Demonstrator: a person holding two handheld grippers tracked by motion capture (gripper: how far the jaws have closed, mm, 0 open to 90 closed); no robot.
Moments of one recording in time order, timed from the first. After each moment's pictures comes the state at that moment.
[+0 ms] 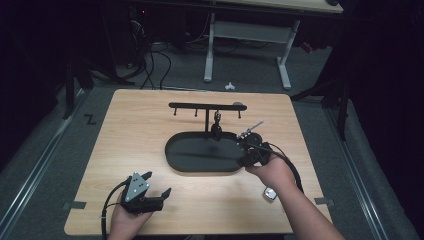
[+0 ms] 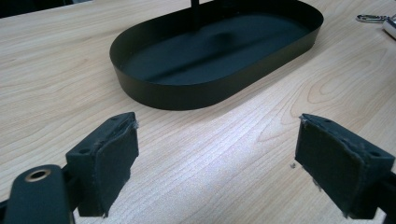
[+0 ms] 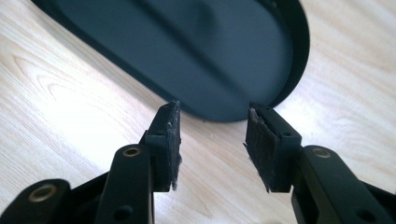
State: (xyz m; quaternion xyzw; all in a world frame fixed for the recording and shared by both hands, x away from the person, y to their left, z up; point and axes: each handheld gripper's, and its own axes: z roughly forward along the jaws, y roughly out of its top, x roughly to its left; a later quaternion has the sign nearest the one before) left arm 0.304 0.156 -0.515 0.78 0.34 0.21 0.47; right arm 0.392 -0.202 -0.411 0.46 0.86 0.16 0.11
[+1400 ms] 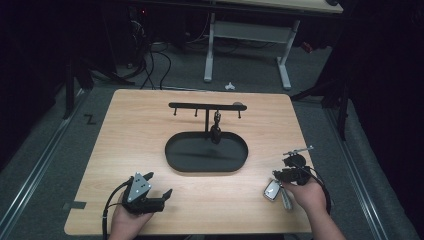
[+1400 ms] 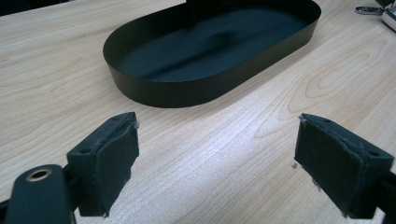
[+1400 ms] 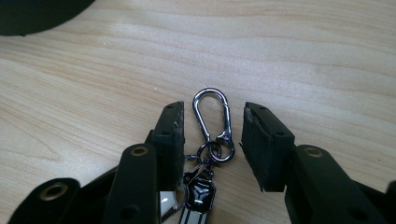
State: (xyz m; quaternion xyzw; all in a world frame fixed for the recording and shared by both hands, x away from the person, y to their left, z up) left arm 0.304 0.153 -0.516 0.79 0.34 0.21 0.47; right arm 0.363 -0.333 -0.487 0.60 0.77 0.18 0.12
